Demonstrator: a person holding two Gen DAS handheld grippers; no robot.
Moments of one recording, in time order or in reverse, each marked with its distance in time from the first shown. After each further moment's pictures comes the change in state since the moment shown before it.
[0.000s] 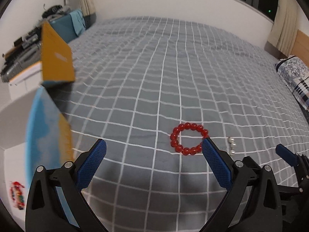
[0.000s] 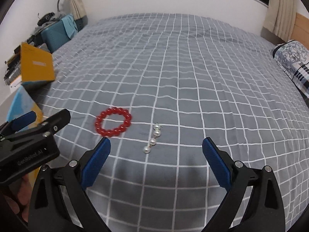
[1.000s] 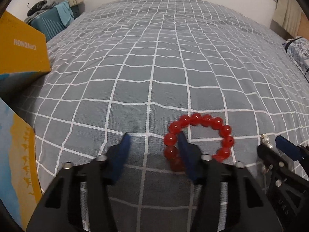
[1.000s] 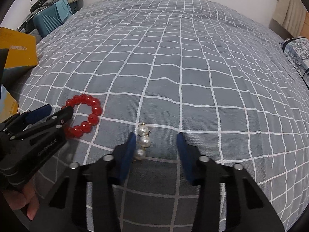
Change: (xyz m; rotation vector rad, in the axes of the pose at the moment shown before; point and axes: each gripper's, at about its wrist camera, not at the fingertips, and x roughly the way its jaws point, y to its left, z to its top) left arm 0.095 -0.019 -0.004 0.084 0.089 0.042; right arm 0.086 -0.007 0.004 -0.028 0.096 -0.017
